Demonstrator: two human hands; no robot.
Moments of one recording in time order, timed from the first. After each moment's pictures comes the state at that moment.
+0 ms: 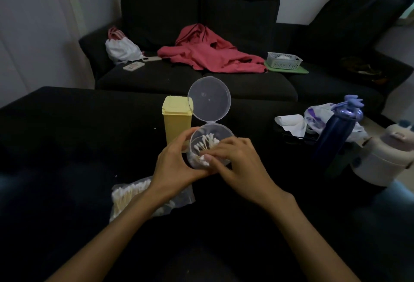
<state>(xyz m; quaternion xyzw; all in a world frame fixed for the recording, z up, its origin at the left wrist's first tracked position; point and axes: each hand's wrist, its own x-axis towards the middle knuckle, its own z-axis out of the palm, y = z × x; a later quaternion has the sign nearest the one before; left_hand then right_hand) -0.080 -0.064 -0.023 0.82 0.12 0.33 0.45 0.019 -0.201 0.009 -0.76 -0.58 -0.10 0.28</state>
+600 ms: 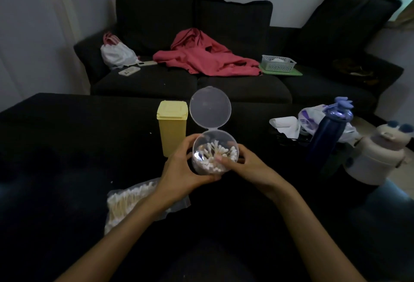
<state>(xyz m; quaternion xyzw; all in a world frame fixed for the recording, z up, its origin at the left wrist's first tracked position) -0.067 -0.073 -0.029 0.81 0.09 0.30 0.50 0.051 -0.211 0.006 -0.74 -0.28 0.32 0.52</state>
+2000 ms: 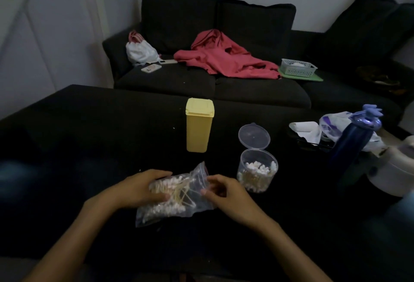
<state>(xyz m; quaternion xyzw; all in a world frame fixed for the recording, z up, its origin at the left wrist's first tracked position) -0.177 0.009 -0.034 0.92 0.24 -0.07 0.30 -0.031 -0.184 -0.045 -0.77 -0.44 0.23 0.40</state>
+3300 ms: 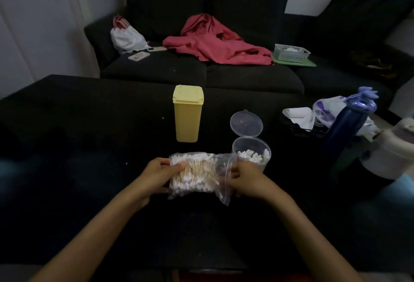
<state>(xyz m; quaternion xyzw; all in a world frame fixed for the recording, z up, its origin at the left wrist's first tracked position) -0.127 -0.040 -0.041 0.66 0.36 0.10 0.65 0.015 -0.197 -0.034 -0.83 -0.37 0.28 0.30</state>
